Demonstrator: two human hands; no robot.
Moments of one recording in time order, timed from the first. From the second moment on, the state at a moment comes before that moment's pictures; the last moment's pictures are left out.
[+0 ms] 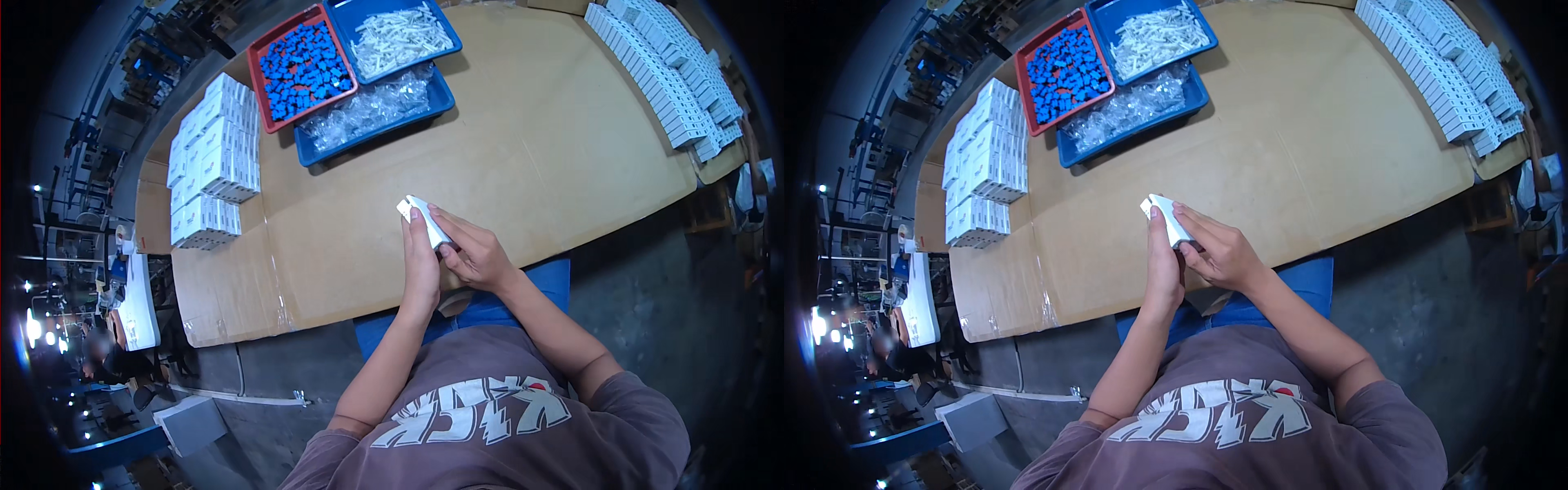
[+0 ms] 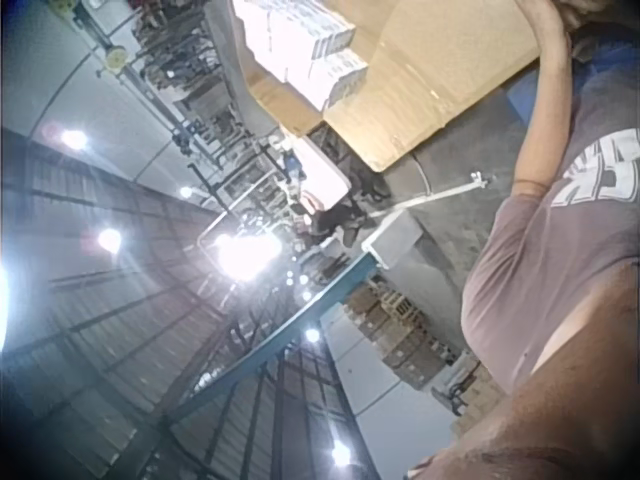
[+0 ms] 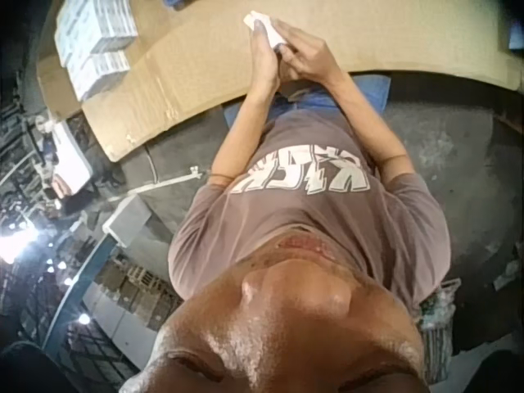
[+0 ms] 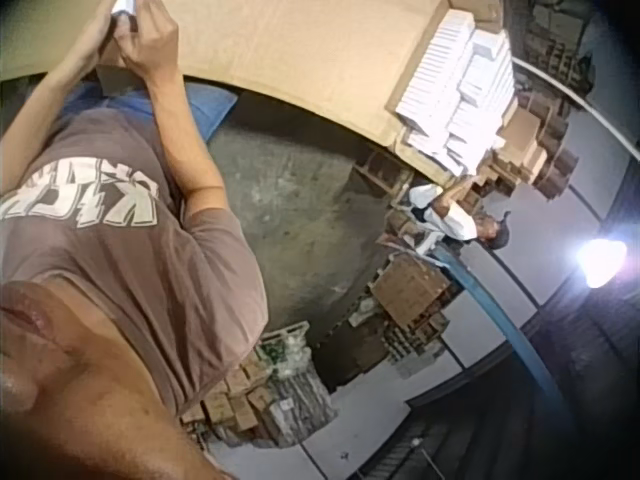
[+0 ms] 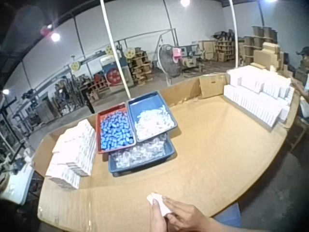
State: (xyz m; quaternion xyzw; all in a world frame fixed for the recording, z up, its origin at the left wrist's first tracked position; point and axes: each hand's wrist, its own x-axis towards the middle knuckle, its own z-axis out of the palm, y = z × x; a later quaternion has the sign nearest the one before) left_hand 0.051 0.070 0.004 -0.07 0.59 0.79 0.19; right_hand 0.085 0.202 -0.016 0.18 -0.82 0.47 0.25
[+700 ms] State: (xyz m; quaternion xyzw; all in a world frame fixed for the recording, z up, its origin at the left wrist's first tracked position) left_hand 0.035 0.044 0.003 -0.09 0.52 0.84 0.12; right_hand 0.055 0.158 -0.012 0.17 -0.82 0.46 0.28
